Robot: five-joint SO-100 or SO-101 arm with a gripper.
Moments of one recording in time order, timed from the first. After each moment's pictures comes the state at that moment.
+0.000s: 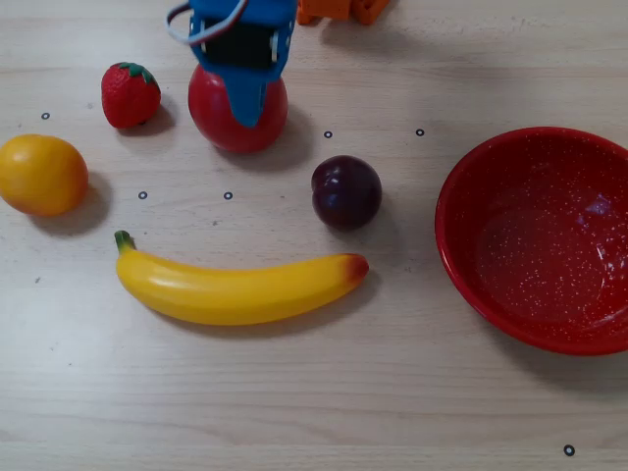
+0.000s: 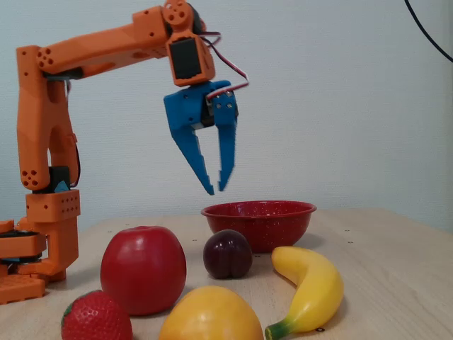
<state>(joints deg) -13.3 86.7 73.2 91.8 15.9</state>
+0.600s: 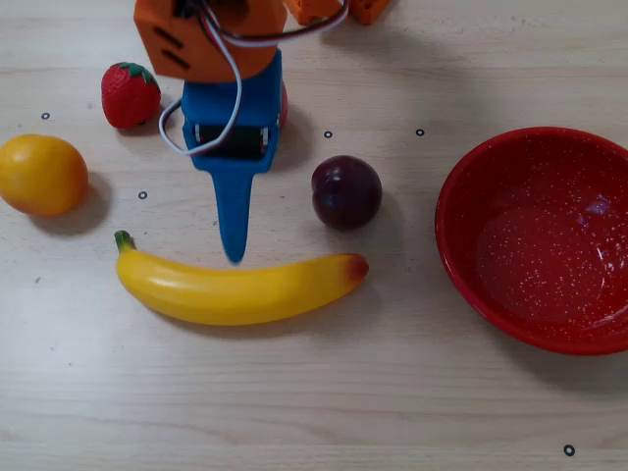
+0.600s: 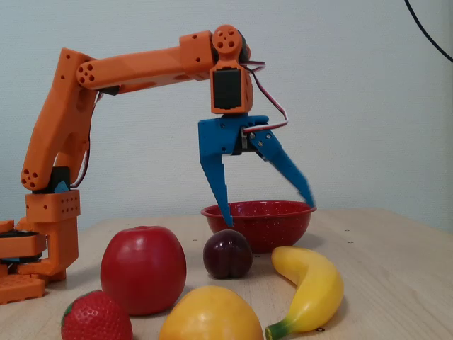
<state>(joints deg) -13.9 64.7 55.9 96.1 20.3</state>
